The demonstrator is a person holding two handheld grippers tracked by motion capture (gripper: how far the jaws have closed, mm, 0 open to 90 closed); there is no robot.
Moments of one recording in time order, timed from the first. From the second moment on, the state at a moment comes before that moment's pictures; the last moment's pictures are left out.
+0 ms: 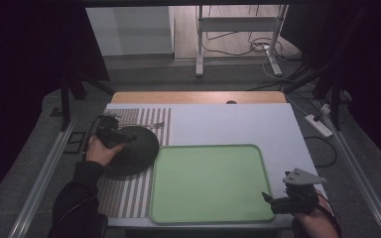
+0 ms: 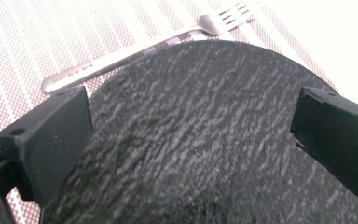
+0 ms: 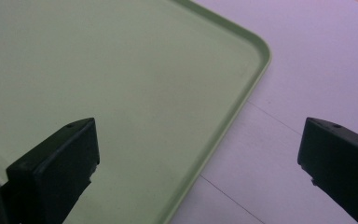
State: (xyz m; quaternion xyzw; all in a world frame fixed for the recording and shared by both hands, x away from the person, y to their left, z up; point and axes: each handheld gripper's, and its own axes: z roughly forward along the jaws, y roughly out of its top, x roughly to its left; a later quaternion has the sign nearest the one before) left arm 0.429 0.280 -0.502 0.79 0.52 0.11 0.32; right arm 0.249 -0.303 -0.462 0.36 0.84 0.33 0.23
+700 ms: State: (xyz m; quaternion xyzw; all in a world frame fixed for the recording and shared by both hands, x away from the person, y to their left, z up) left arm 0.474 0.282 -0.502 0.80 0.52 0.11 0.29; right arm 0.249 -0.302 -0.462 0.36 0.84 0.33 0.23
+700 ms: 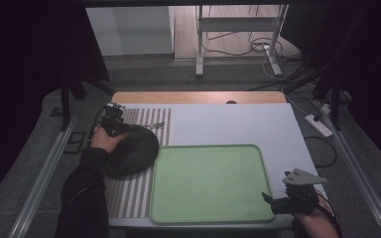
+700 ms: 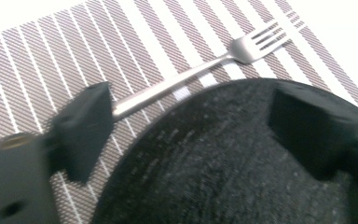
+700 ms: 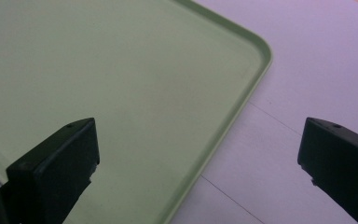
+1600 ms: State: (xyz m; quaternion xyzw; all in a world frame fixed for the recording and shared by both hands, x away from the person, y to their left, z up) left arm 0.511 0.316 -0.526 0.78 0.58 0.12 0.21; right arm 0.249 -0.302 -0.462 0.35 0.84 0.33 0.23
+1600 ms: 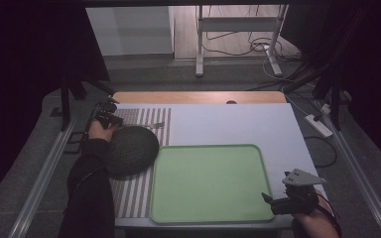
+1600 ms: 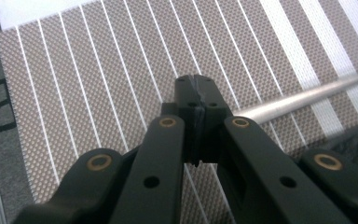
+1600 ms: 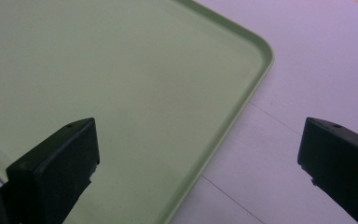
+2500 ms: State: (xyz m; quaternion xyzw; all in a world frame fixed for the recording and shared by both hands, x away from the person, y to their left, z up) left arm 0.506 0.316 -0.504 0.78 0.56 0.08 0.26; right arm 0.248 -0.301 -0.463 0.34 0.85 0.33 0.23
